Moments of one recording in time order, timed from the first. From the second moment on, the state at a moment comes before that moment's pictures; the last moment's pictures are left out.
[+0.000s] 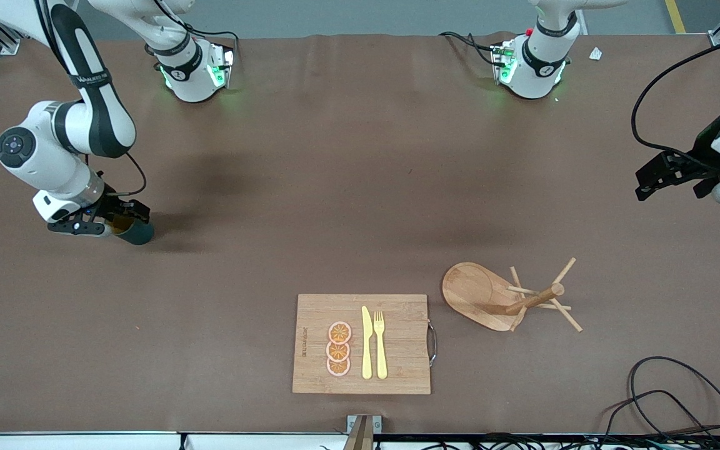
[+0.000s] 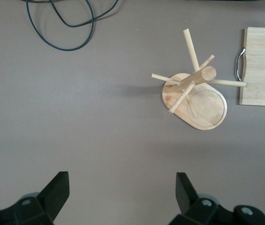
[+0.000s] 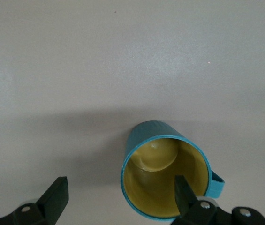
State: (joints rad) left arm 0.01 0.03 -0.09 -1.59 0.03 1.73 -0.11; right arm -0.04 0.12 -0.07 -2.38 -0.01 2.51 -0.03
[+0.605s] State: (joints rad) left arm 0.01 0.03 -0.09 -1.59 0.03 1.73 -0.10; right arm -0.04 0.16 -0.07 -2.39 -0.01 2.56 -0.03
